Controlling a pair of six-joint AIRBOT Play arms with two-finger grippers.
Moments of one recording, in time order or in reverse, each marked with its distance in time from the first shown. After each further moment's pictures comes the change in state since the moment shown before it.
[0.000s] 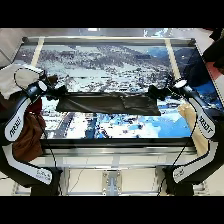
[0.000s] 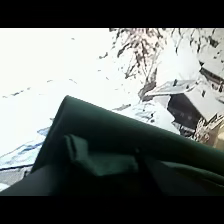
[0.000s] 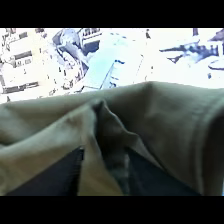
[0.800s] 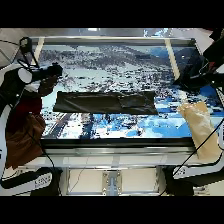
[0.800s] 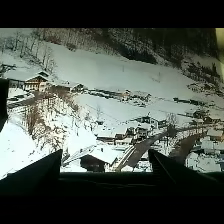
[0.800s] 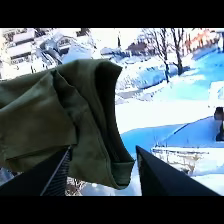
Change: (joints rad) left arm -0.149 0.403 0.007 0.012 0.043 0.228; right arm -0.287 0.158 0.214 -0.203 0.443 0.097
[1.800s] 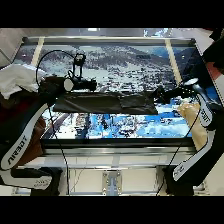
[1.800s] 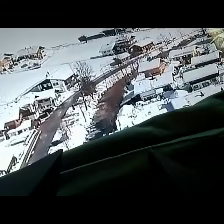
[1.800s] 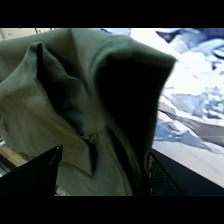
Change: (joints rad) left arm -0.285 -0.206 0.000 0.006 0.084 0.106; right arm 0.139 -0.370 -0.005 0.216 0.012 -0.140
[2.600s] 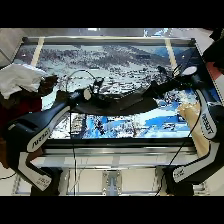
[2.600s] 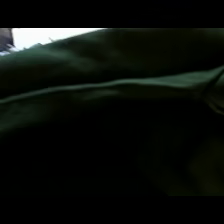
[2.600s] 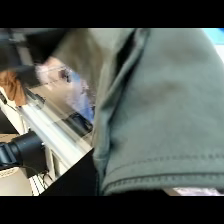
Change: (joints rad) left arm -0.145 -0.239 0.002 -0.231 -0.135 0.063; right arm 0.133 0.248 0.002 0.115 0.228 0.018
